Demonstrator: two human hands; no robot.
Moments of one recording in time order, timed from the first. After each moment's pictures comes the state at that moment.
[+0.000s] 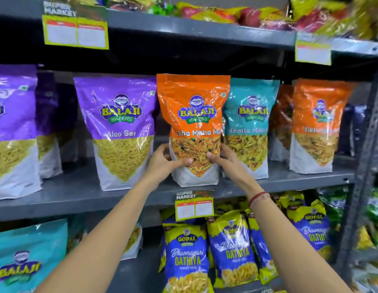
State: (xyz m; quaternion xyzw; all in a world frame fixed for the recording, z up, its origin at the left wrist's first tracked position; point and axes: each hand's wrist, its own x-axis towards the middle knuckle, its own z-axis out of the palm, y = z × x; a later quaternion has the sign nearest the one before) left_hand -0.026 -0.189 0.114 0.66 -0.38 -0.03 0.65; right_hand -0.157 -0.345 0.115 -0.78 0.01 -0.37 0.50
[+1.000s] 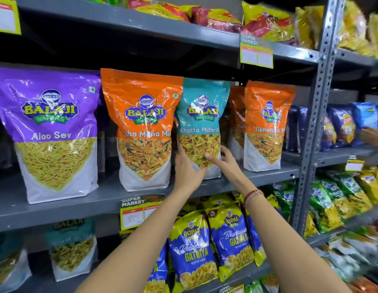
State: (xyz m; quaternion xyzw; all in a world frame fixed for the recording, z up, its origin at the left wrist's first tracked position) left_hand -0.146 -0.333 0.096 0.69 -0.42 0.07 0.58; right_hand -0.217 -0.460 0.095 -0.74 0.17 -0.38 0.52
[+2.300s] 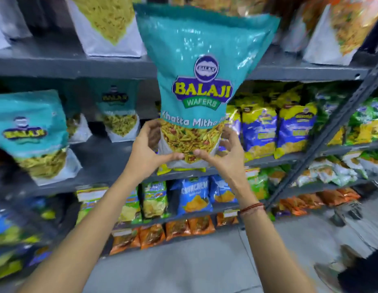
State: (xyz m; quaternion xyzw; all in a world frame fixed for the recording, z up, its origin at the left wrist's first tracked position) left_hand -0.143 -0.075 -0.076 0.66 -0.39 -0.08 0.63; right_hand -0.271 -0.229 -0.090 -0.75 0.16 -0.40 0.51
